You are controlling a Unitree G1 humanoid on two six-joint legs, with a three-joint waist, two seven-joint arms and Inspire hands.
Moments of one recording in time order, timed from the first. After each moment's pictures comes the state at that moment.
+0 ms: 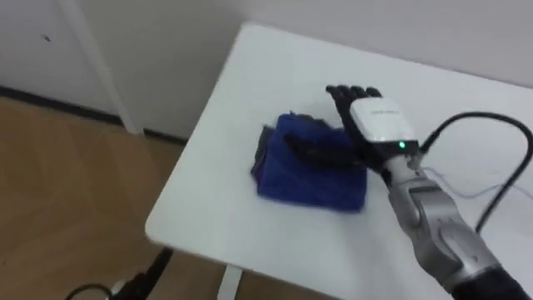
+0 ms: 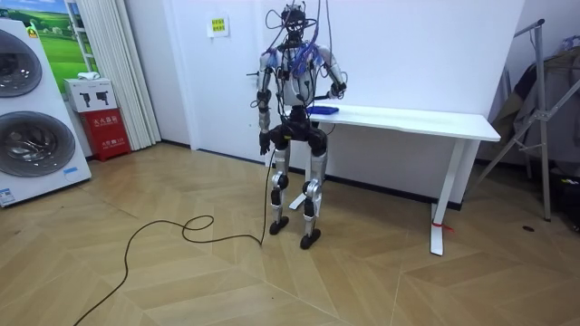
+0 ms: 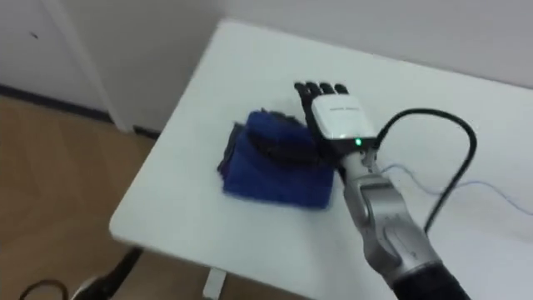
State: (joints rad) left arm 0.02 0.26 -0.06 0.96 0.23 0.11 0.01; right arm -0.22 -0.41 0.41 0.27 -0.95 0.13 -0.11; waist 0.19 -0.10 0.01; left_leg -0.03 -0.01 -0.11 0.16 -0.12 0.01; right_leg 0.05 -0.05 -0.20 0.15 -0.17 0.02
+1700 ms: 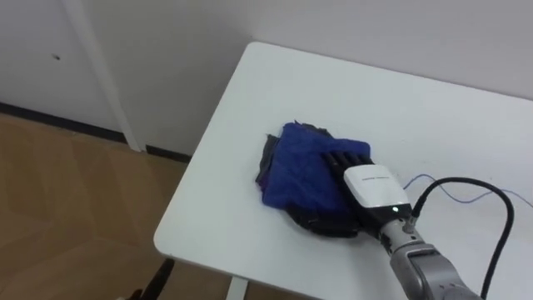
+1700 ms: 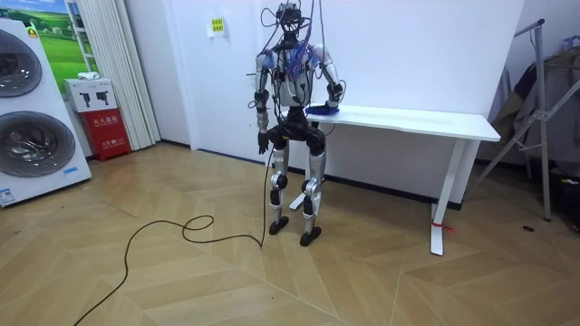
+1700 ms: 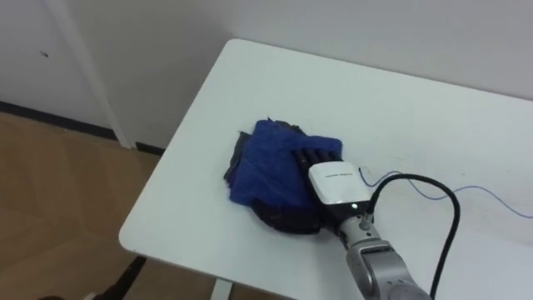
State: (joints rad) left arm 0.04 0.25 -0.06 1.02 0.23 0.06 0.06; right arm 0.02 -0.41 0.40 0.27 -1.05 0.06 -0.14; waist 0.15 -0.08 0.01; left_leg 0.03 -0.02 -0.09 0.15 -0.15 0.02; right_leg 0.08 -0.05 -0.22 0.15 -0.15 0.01
